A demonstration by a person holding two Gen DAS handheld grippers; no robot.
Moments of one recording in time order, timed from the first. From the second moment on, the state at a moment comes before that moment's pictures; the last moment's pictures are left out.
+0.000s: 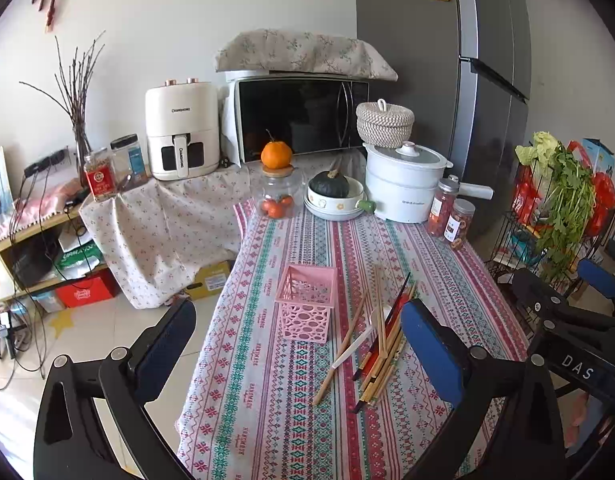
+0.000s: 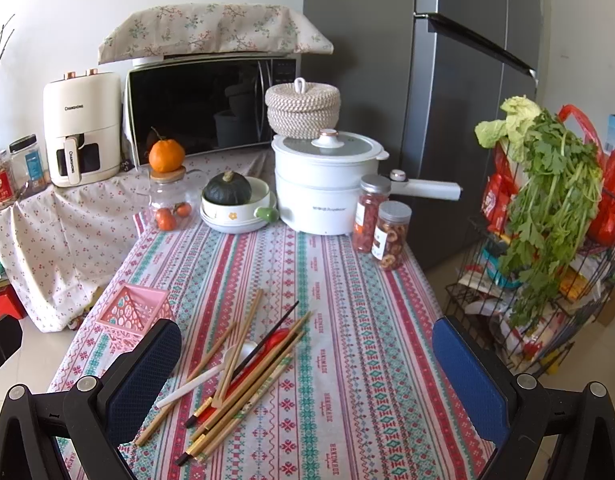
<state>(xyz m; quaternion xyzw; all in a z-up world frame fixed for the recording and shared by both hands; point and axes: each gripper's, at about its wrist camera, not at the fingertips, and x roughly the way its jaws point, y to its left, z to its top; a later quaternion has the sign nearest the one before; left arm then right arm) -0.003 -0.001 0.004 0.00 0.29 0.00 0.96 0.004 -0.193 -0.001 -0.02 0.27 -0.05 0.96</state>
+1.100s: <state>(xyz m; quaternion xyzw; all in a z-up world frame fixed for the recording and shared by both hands) -0.002 -0.004 -0.001 0.00 0.29 0.00 0.96 0.004 -0.193 -0.002 -0.01 0.27 -0.05 0.96</state>
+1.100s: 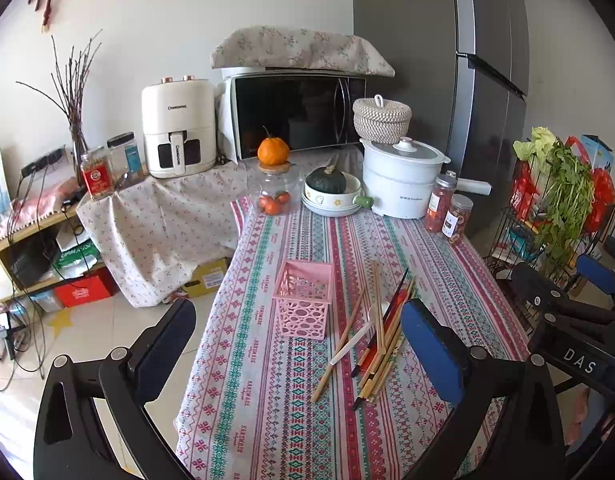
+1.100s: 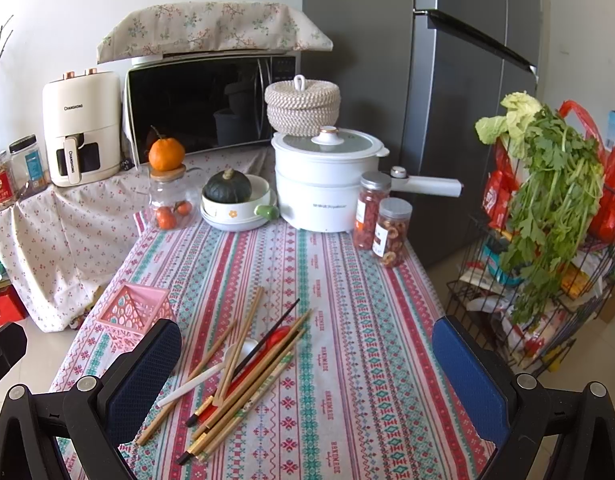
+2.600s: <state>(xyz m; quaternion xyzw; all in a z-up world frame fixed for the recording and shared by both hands) 0.055 -0.026 -0.016 0.07 0.31 -0.05 0.95 0.053 -0.239 -0.026 0.01 0.32 -0.10 0.94</state>
